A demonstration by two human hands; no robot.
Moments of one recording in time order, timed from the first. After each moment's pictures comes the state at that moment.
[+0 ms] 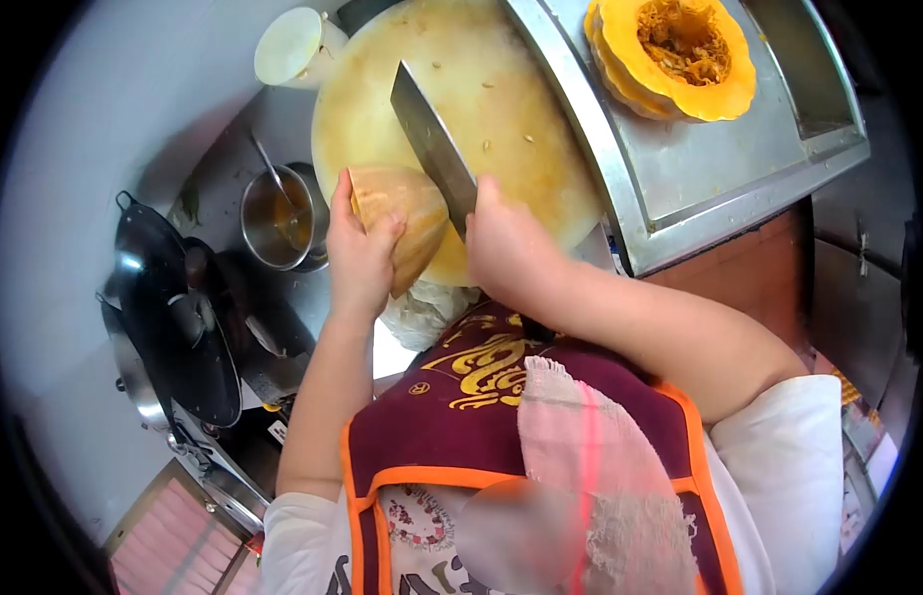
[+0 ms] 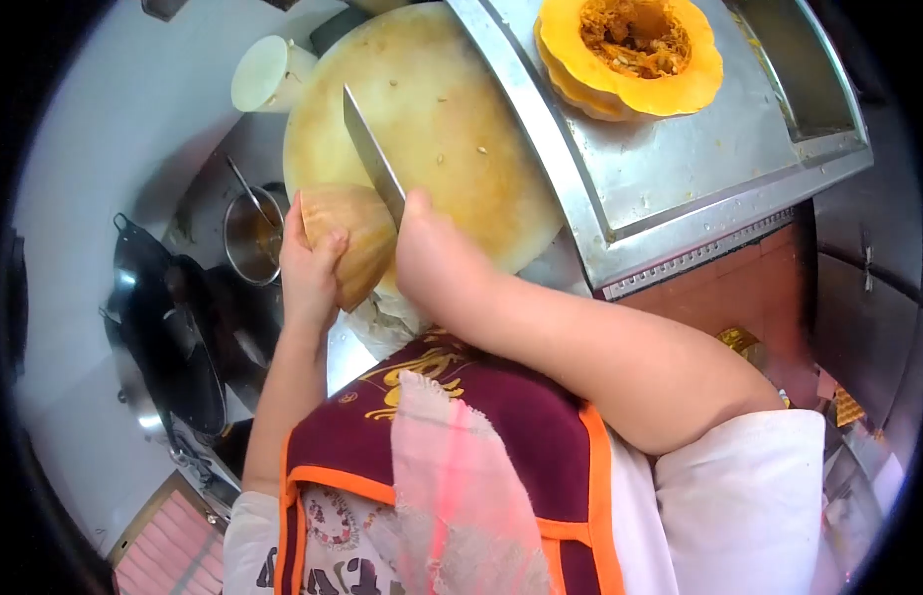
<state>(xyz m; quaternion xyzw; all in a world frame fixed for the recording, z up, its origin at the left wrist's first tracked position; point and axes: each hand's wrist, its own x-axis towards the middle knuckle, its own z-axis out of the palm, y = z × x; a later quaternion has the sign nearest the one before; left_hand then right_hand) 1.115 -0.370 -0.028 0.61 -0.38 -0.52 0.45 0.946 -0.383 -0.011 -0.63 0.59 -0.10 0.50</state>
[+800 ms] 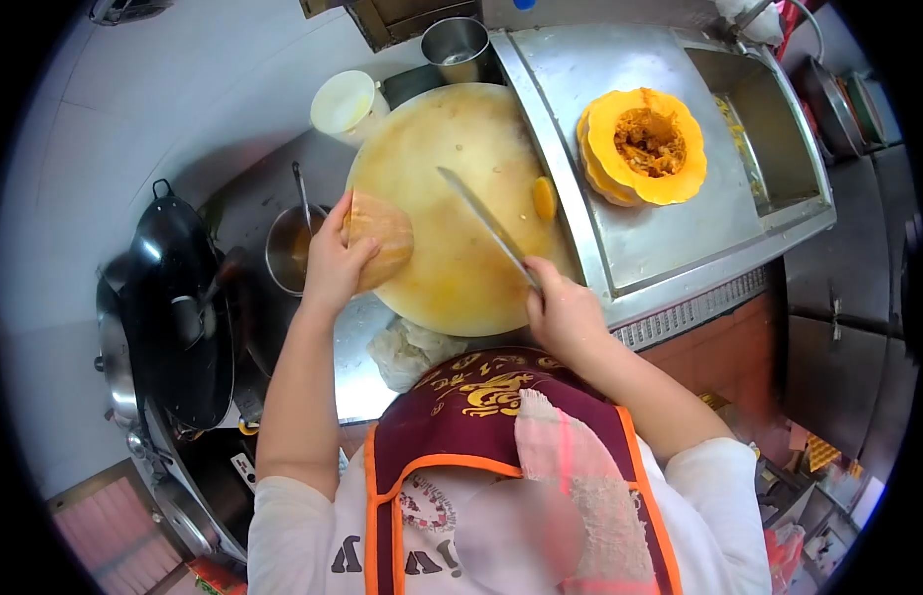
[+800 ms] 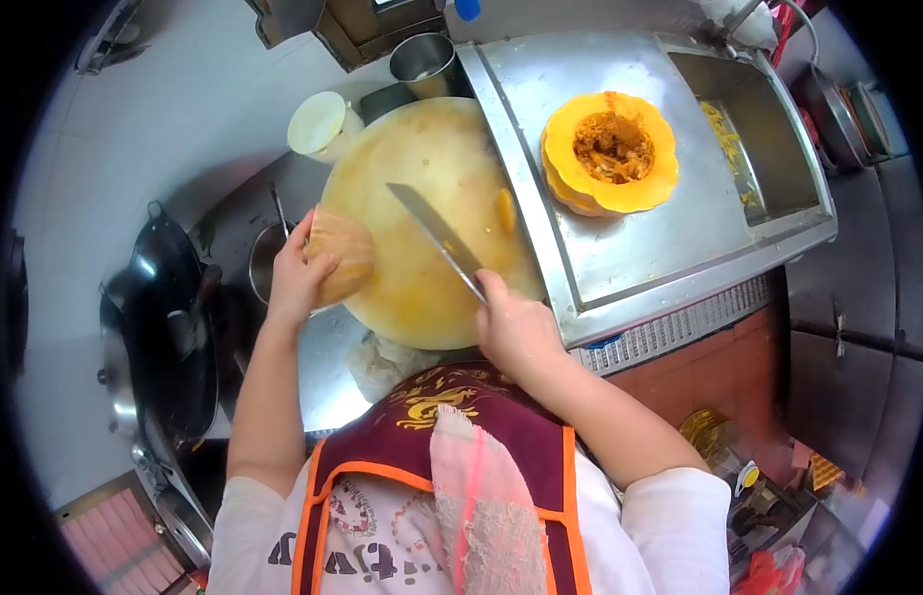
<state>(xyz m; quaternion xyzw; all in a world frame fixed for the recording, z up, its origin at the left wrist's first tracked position) 1.163 -0.396 0.001 0.62 -0.44 -0.52 0.40 0.880 -0.351 -0.014 -0.72 0.60 -0.16 0.33</state>
